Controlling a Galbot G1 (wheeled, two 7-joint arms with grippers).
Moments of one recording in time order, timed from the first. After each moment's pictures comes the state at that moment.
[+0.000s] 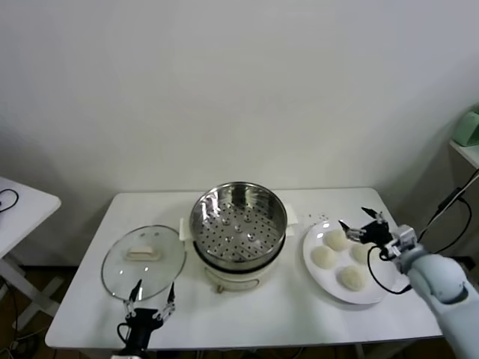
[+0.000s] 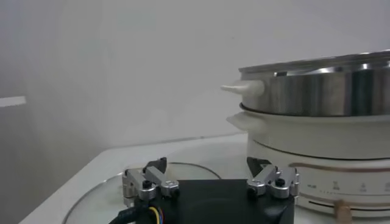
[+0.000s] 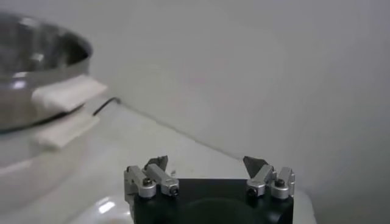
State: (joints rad) left arm 1.67 -1.52 -0.62 -1.82 0.01 -0.24 0.08; right arm -0.87 0.61 0.21 1.60 0.22 -0.32 -0.46
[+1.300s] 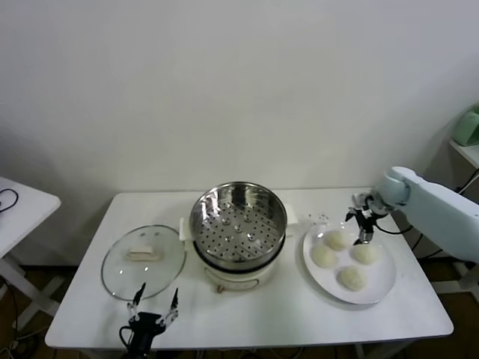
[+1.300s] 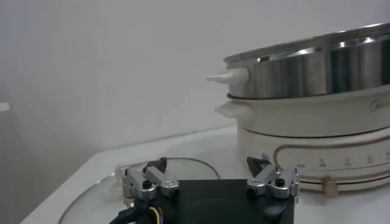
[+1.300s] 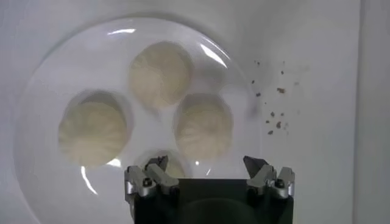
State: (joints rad) left arm 1.67 -1.53 -0.63 -1.79 0.08 -0.27 0.12; right arm 0.11 0.83 -0.94 0.90 -0.03 -0.07 -1.09
